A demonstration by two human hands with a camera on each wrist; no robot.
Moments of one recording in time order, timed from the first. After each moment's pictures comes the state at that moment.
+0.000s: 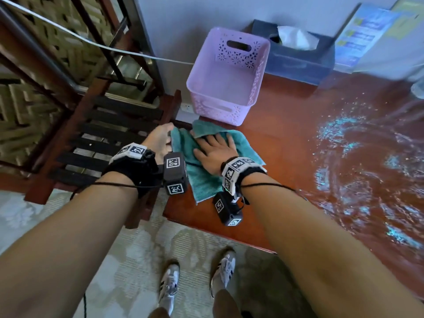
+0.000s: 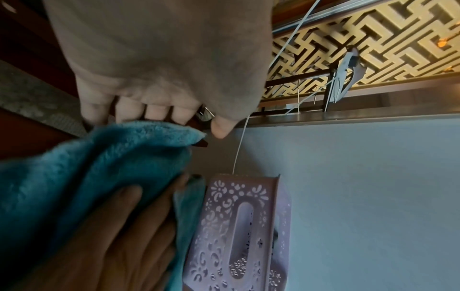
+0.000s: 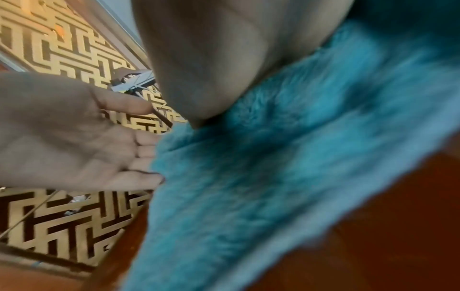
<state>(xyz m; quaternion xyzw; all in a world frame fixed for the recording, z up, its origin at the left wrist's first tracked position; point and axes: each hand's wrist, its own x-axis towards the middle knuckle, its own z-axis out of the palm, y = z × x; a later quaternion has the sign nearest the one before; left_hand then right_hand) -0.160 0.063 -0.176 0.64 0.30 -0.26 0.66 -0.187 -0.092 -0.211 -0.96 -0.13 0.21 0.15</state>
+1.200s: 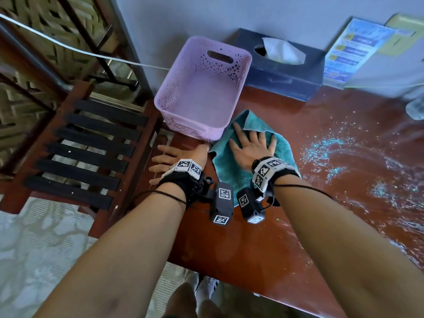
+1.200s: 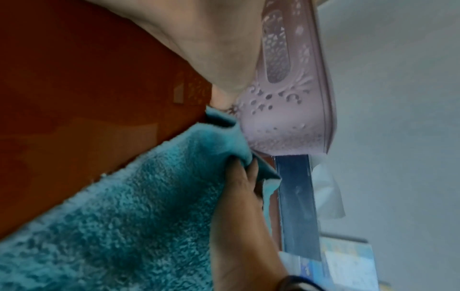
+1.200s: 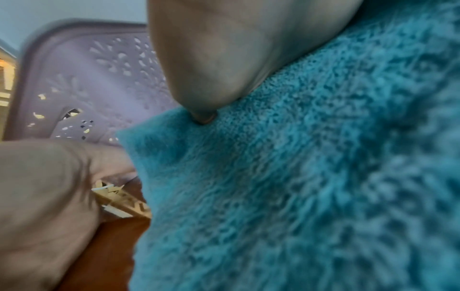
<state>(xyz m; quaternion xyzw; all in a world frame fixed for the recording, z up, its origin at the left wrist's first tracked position) -0.143 -0.076 -0.185 0.83 0.43 -0.24 0.25 -0.121 -0.225 -0.213 -0.96 0.03 0.23 0.14</state>
